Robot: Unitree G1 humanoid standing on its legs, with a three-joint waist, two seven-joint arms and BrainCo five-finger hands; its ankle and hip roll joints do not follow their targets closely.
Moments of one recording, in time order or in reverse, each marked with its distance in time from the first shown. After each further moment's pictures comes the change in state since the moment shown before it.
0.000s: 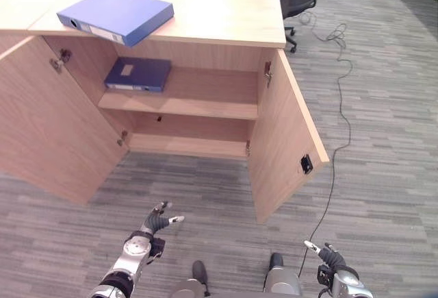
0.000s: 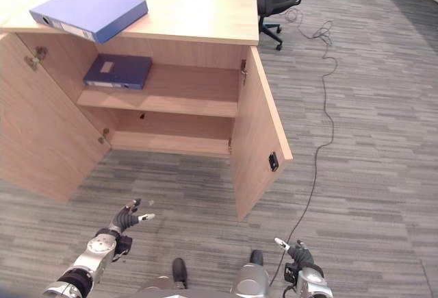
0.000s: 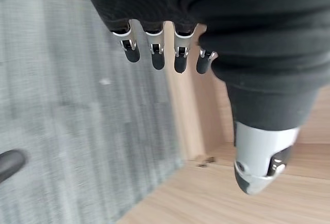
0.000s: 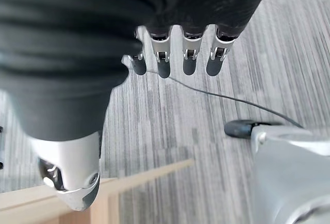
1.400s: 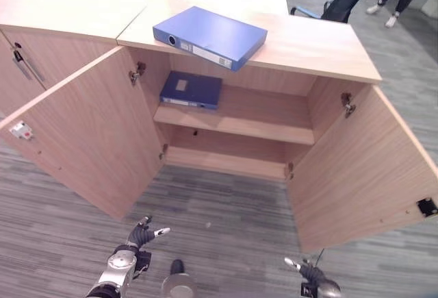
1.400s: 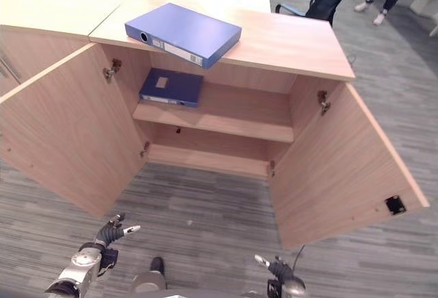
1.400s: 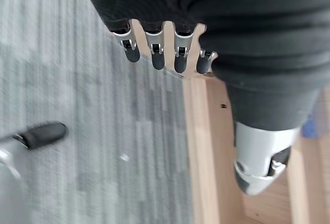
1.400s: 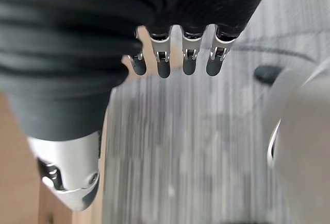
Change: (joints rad) left arm 0.076 0.052 0.038 0.057 -0.057 0.011 -0.020; right arm 0.044 0.074 0.093 -0.012 -0.052 0.035 0.039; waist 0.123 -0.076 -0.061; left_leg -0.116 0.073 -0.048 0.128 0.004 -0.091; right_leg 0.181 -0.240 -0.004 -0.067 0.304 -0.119
